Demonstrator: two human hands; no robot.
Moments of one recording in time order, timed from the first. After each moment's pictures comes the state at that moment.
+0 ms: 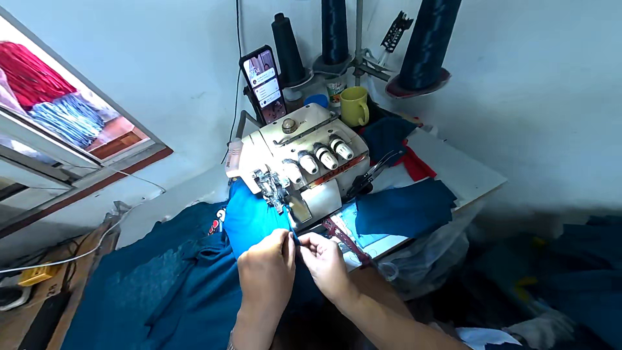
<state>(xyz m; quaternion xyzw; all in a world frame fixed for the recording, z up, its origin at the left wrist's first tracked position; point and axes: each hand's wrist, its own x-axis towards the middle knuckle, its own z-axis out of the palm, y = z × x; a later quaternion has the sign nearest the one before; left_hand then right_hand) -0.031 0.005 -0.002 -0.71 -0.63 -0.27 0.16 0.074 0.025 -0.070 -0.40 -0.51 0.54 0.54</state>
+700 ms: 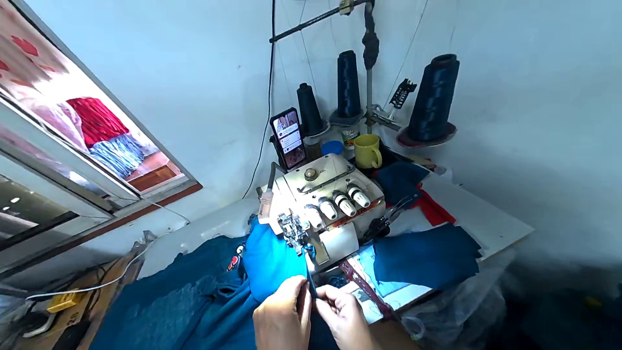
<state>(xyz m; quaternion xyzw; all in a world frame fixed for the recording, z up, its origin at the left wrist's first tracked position) -0.038 -0.001 -0.008 -0.70 -0.62 -0.32 0.15 0.082 0.020 -0.075 -0.36 -0.56 0.55 0.50</state>
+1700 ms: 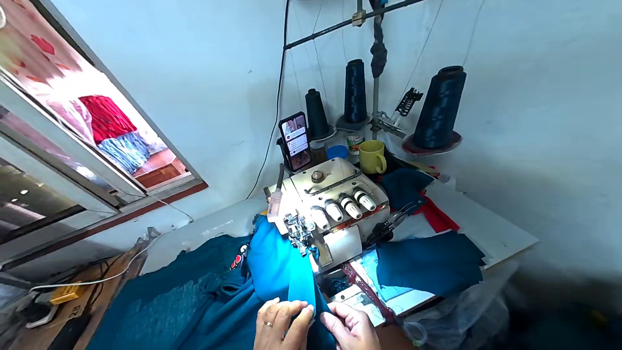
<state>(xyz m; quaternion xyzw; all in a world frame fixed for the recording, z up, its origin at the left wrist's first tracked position) -0.060 -0.038 -0.030 -0.75 -0.52 -0.39 0.12 0.093 -0.009 -0.064 -0.39 -0.50 0.60 0.49</state>
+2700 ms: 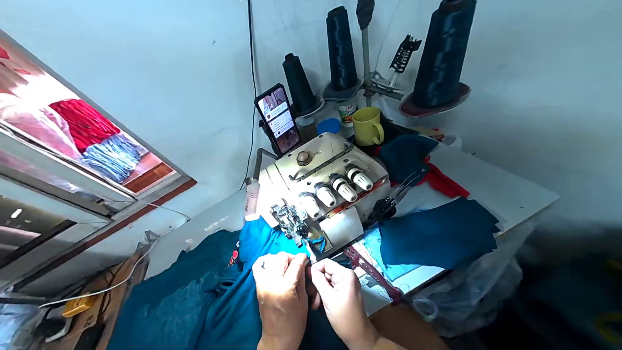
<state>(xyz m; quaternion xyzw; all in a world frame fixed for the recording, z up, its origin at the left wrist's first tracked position) -0.053 0.032 -0.022 -0.72 -0.55 -0.36 0.21 0.053 0.032 -0.054 -0.39 -0.48 0.52 0.59</state>
